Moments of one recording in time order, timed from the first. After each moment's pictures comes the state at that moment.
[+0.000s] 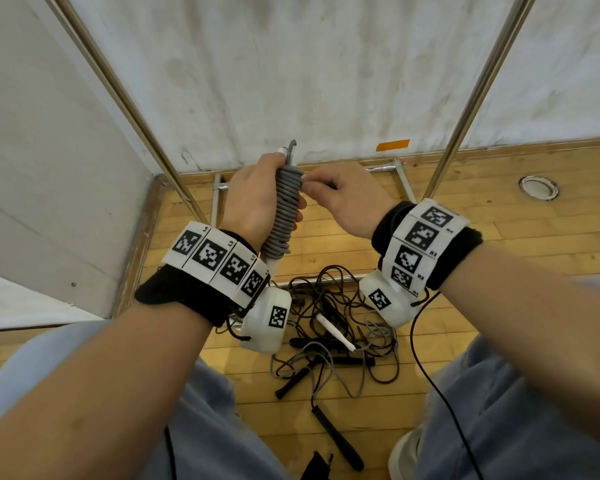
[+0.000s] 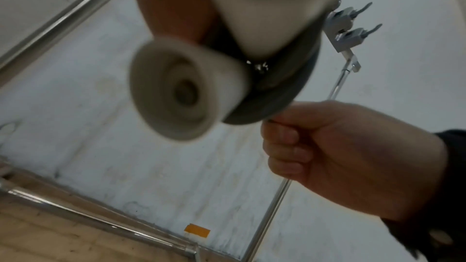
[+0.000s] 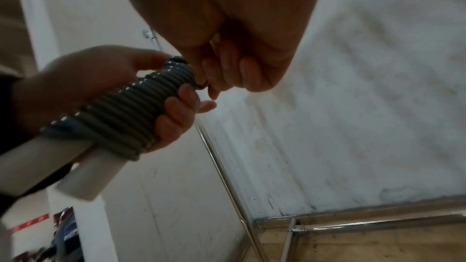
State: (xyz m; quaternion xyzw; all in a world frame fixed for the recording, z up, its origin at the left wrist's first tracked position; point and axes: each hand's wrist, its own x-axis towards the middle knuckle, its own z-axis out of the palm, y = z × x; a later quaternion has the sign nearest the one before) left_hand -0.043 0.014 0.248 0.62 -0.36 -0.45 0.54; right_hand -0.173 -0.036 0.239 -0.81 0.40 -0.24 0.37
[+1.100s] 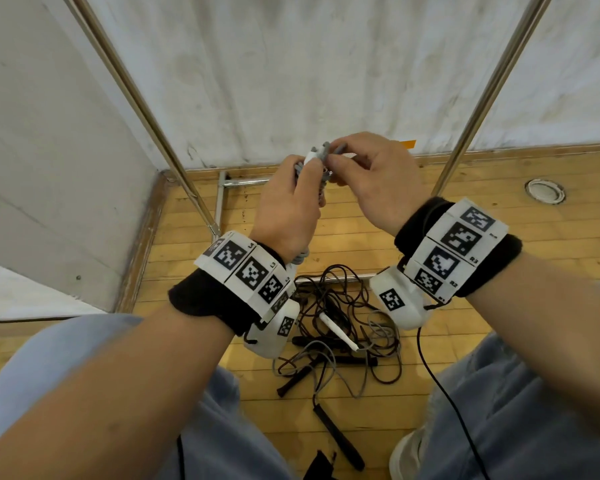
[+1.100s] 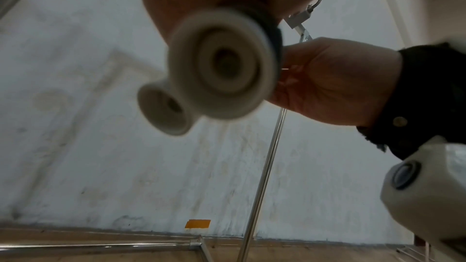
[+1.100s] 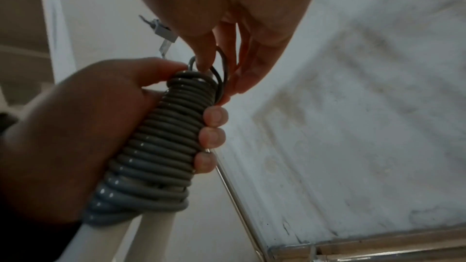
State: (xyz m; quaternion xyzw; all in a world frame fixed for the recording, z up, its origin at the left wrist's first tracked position) left_hand -0.067 0.029 0.252 0.63 -0.50 -0.33 0.50; right_hand -0.180 -0.028 0.257 -0.74 0.41 -0.39 0.36
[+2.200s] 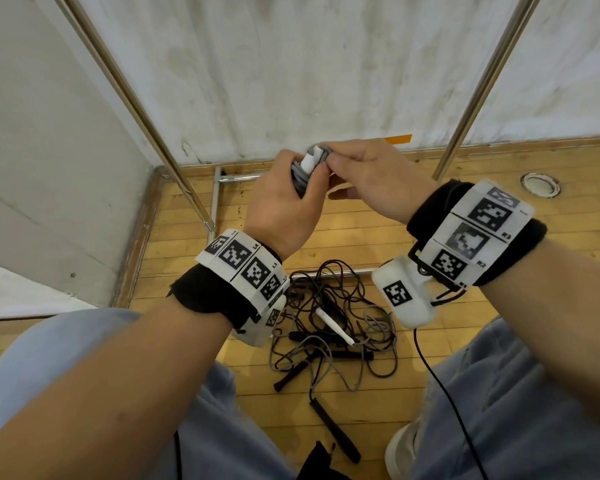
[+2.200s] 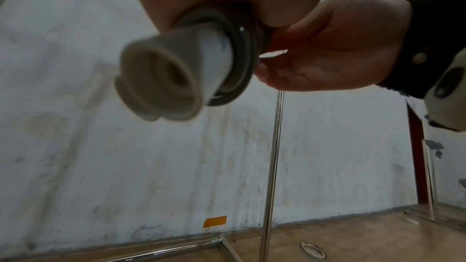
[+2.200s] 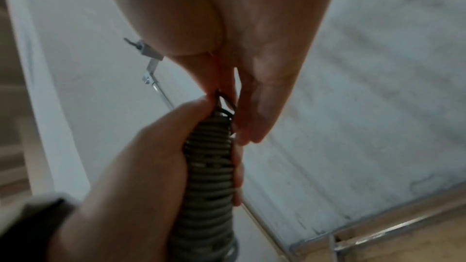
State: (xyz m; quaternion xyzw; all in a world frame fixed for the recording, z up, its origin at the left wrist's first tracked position) left_hand -0.061 0.018 0.223 0.64 -0.58 -0.15 0.48; right_hand -0.192 -0.023 0.275 -0.72 0.39 -0.25 0.52
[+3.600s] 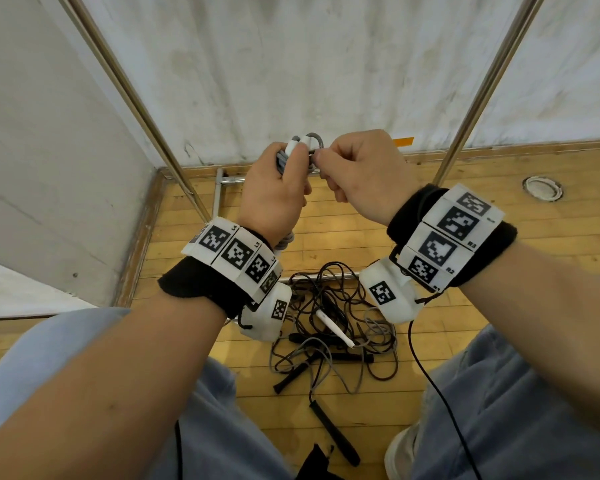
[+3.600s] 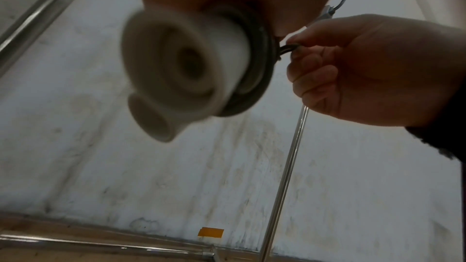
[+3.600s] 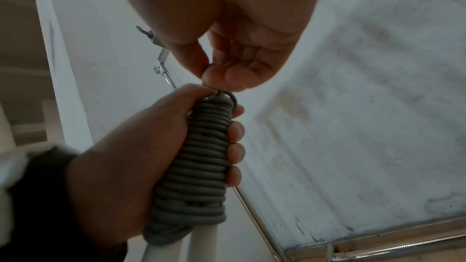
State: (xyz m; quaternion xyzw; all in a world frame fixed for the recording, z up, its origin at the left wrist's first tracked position) left_hand -0.052 0.009 0.238 0.63 -0.51 -0.26 0.52; right_hand -0.179 -0.027 0.267 -0.77 0.40 -0.35 0.36
